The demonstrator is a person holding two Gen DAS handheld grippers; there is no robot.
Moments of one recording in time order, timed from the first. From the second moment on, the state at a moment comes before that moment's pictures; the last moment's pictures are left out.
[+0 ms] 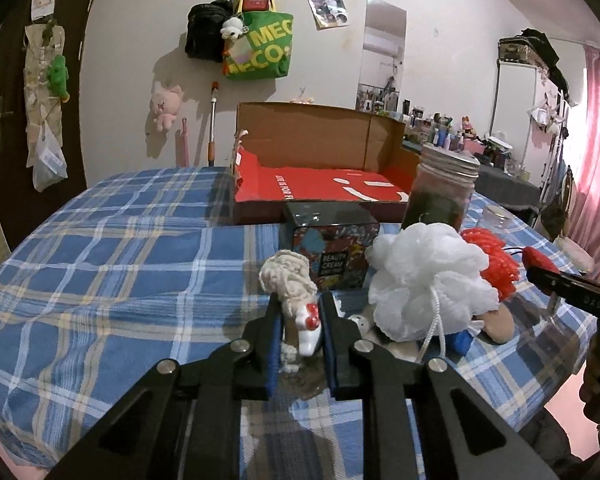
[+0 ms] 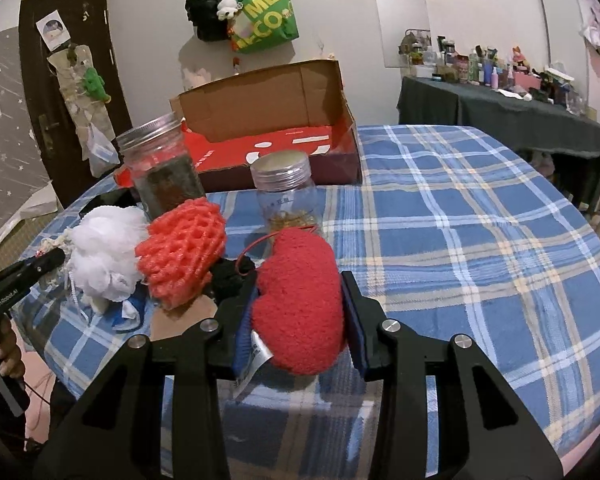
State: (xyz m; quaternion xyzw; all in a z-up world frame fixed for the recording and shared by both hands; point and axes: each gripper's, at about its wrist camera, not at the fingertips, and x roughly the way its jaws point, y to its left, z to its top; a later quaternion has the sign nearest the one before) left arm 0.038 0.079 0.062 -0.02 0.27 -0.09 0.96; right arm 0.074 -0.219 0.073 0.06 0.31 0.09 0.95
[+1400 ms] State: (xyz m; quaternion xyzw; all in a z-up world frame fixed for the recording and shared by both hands) left arm 0.178 0.127 0.077 0.03 0.38 -0.18 0.90; right arm 0.218 -0.304 0.096 0.16 0.45 0.19 0.86
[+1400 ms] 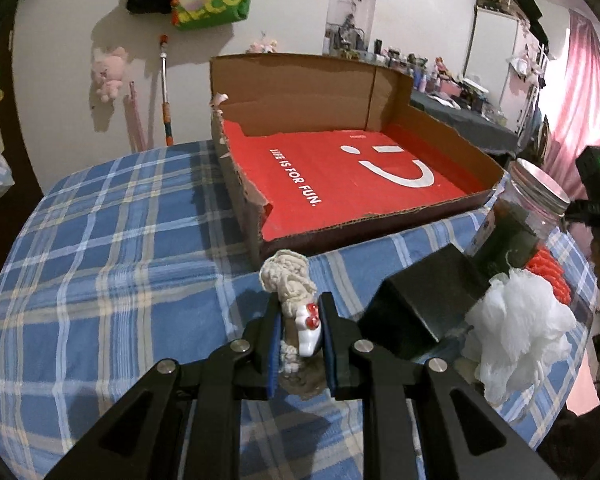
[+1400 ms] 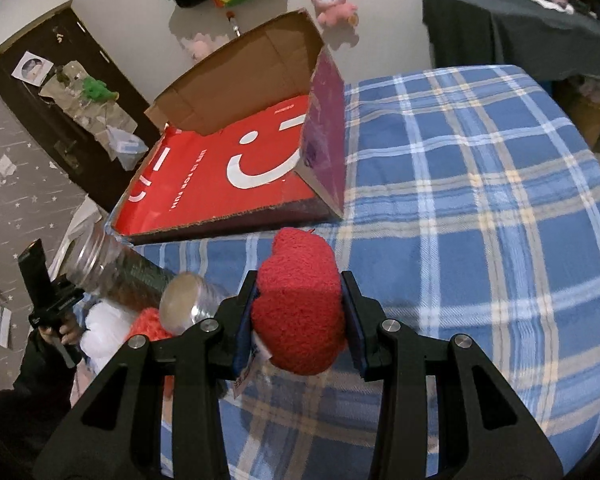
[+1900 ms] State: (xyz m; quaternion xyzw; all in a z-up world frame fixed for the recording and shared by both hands) left arm 0.210 0.109 0.107 0.05 0.40 -0.25 0.88; right arm 0.264 -0.256 0.121 0.13 0.49 0.24 0.83
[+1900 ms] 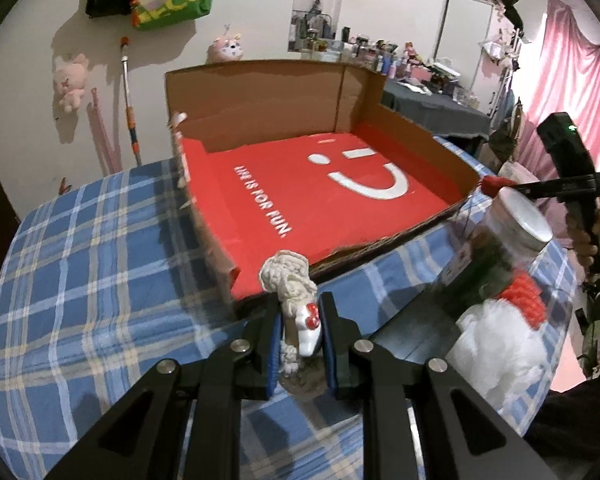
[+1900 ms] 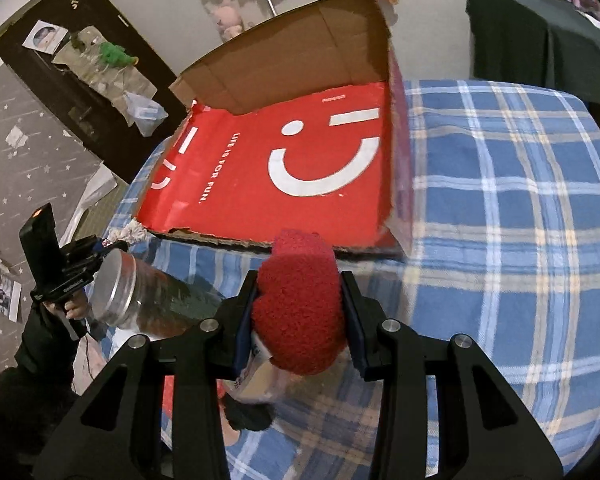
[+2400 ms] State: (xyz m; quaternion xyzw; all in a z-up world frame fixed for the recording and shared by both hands) left arm 0.238 0.064 0.135 0.05 0.36 -0.26 0.89; right arm 0.291 -0.227 0.152 0.13 0.46 0.28 0.83
